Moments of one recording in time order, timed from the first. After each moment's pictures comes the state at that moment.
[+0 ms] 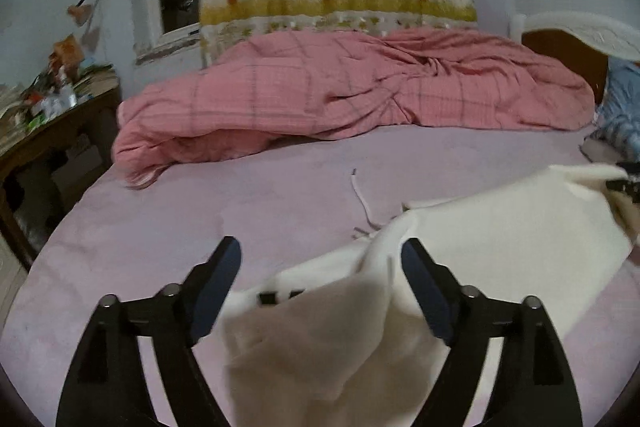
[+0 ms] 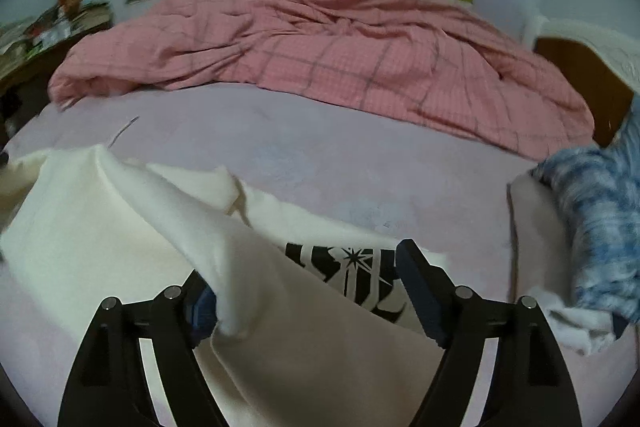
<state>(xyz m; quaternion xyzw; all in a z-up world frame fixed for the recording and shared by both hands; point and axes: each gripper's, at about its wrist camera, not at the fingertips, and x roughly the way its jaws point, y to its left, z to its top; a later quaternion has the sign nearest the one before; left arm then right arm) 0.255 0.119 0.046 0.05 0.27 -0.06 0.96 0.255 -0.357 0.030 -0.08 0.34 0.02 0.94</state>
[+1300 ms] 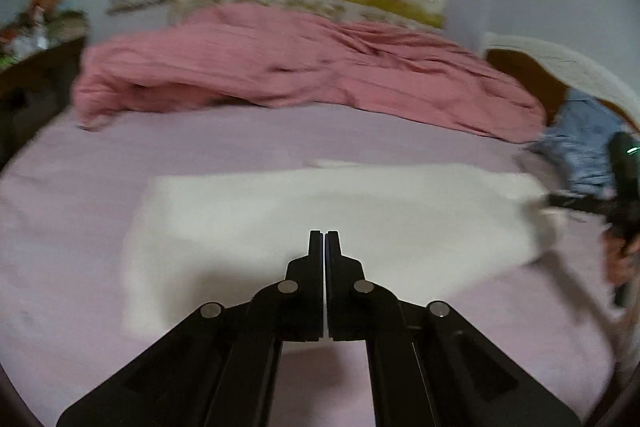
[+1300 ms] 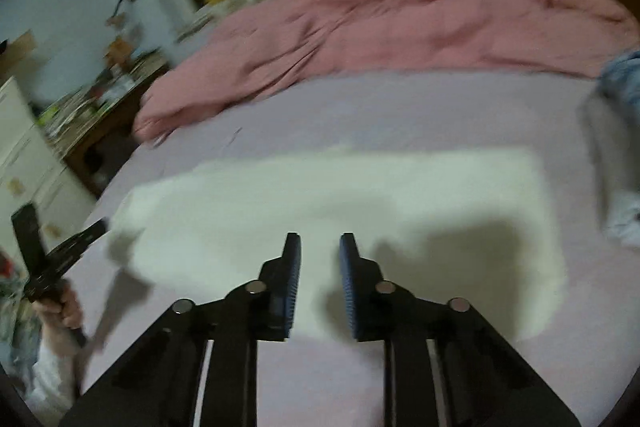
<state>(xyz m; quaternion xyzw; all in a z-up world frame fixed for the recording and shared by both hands) 0.216 0.083 0.032 -0.05 0.32 -0.17 0.93 0.202 -0.334 0.035 0.11 0.38 0.17 0.90</state>
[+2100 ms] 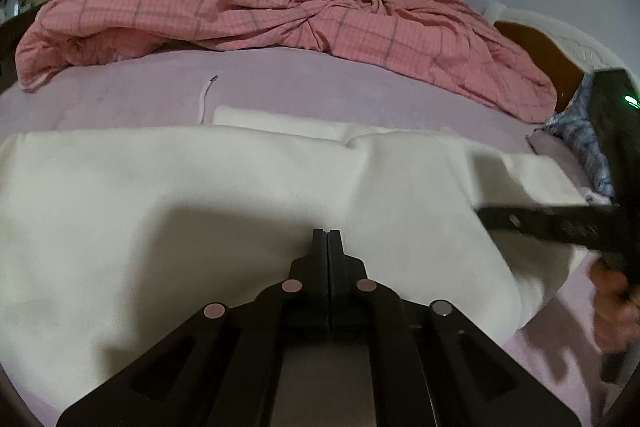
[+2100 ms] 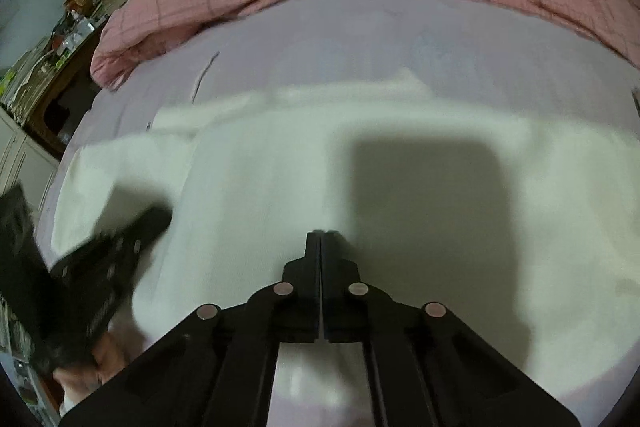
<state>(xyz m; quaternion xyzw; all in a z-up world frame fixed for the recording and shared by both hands) 0.286 -0.007 -0.034 -0.06 0.38 -0.16 0.91 0.298 -0.257 -0.016 0.06 0.49 0.11 0.86</state>
